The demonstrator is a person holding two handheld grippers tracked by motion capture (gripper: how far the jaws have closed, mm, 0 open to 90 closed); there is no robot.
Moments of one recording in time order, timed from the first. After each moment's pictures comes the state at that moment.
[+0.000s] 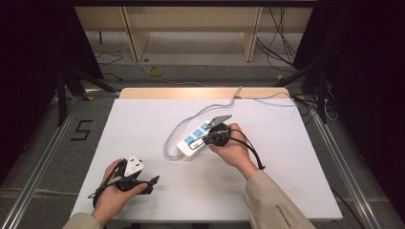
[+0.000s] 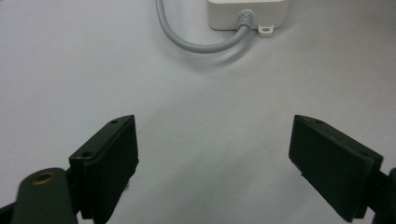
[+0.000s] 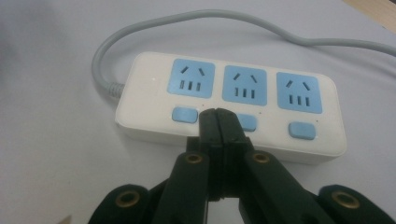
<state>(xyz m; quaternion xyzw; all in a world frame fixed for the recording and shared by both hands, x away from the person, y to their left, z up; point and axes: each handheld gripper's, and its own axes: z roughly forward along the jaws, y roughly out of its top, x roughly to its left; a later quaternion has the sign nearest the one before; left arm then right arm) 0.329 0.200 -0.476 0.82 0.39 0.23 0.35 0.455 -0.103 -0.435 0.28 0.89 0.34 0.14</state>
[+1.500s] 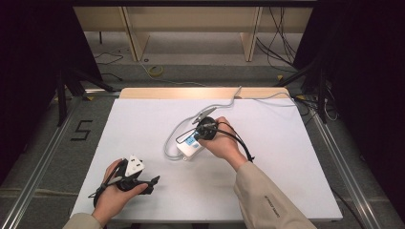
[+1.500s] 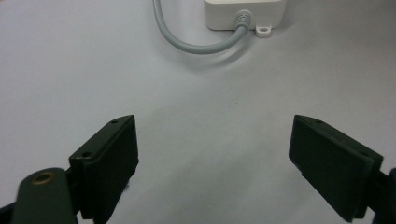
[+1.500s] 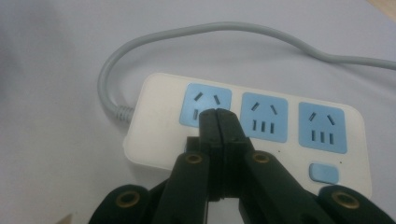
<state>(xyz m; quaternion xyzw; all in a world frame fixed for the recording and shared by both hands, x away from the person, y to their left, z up) 0.330 0.199 -0.477 0.82 0.38 0.23 0.35 0.473 -0.069 -0.427 0.27 0.91 0.30 0.12</state>
